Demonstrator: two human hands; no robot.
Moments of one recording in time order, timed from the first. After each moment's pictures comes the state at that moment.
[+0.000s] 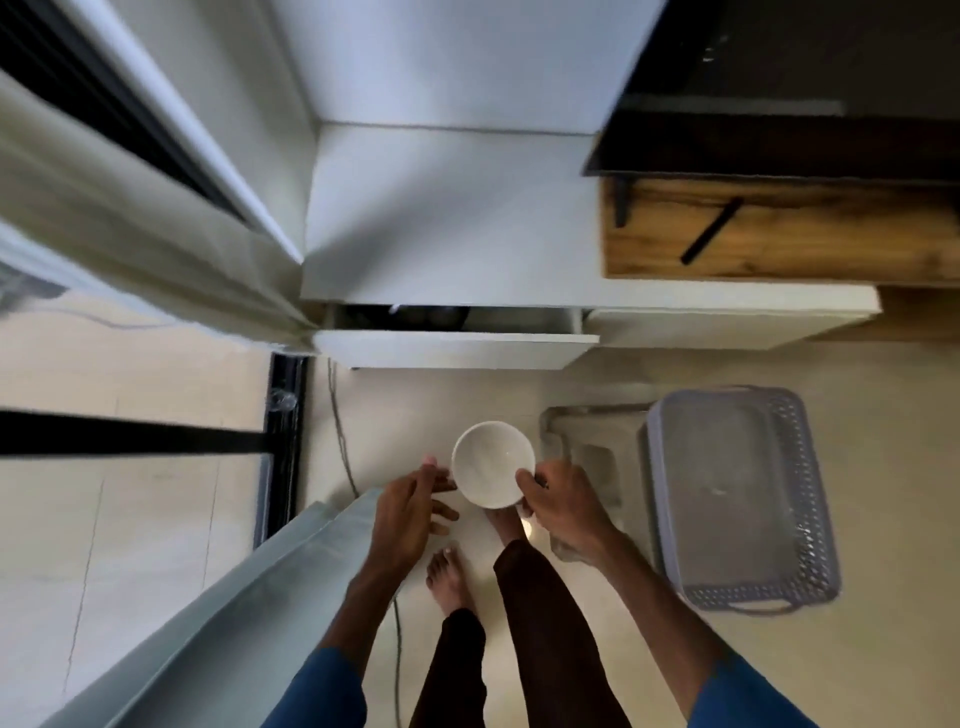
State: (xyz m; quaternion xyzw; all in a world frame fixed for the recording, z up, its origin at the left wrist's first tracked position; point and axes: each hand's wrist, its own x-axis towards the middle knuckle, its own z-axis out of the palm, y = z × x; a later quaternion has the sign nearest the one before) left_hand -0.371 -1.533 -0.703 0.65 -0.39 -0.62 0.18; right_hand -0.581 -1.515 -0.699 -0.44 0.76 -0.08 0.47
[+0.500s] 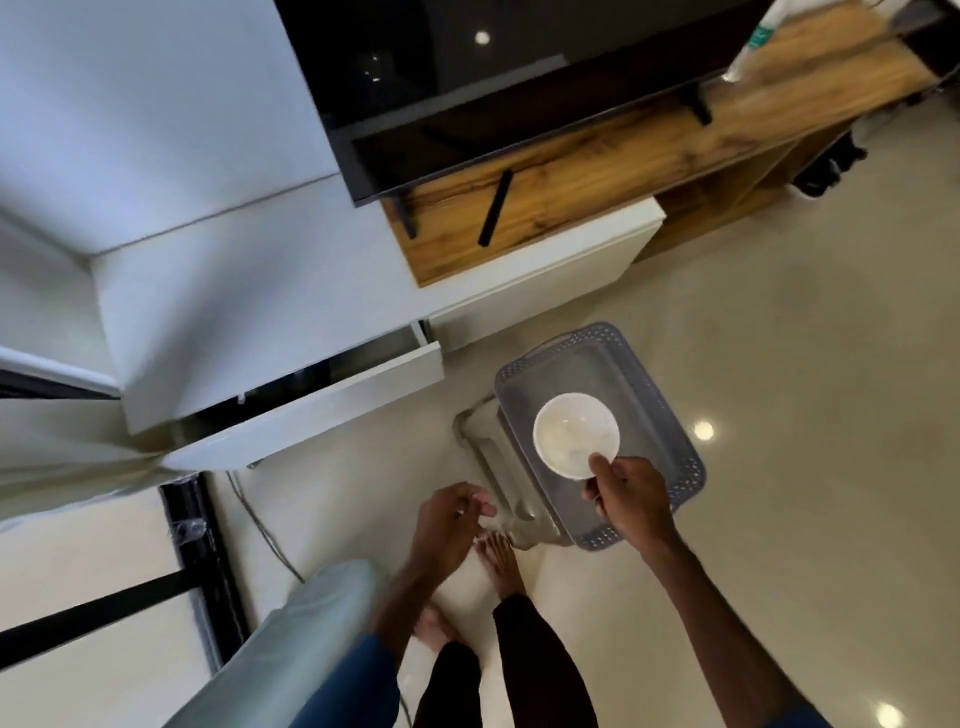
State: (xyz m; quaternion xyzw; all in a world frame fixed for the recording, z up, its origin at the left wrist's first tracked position) left_hand -0.578 -1.491 -0.695 0.53 -0.58 -0.62 -0.03; right_hand -0.783 -1.370 -0.673 -0.15 0.87 -0.31 0.35
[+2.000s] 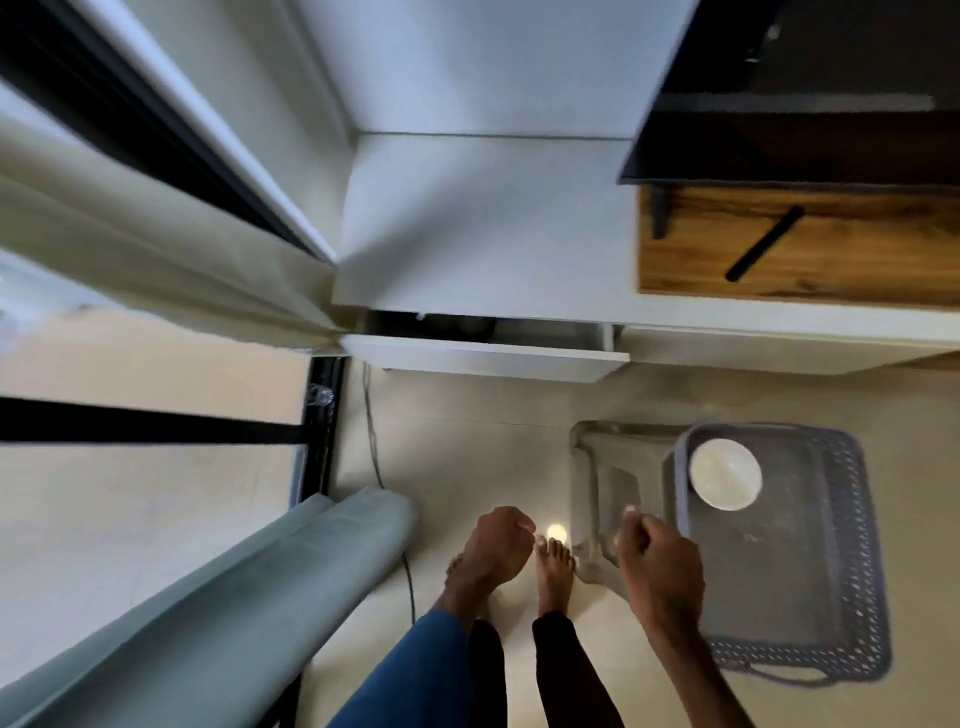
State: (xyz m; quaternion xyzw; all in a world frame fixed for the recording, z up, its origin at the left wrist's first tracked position) left_hand -0.472 -1.517 -0.764 0.63 -0.50 -0.59 -0.07; right_hand -0.658 -1.462 -0.708 -0.37 0.88 -0.15 0.27
